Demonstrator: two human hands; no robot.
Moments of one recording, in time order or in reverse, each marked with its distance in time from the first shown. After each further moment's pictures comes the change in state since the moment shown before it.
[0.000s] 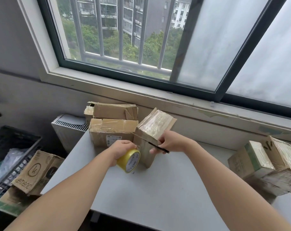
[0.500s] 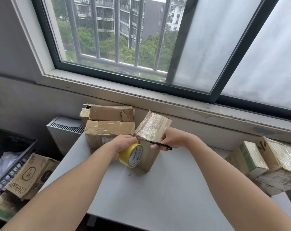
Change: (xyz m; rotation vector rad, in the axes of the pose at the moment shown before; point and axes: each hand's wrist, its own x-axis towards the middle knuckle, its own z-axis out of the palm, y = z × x) left_hand 0.005 0.033 0.013 -0.062 -0.031 -0.007; right_hand -0.002 0.011 -0.023 -0.052 -0.024 0.019
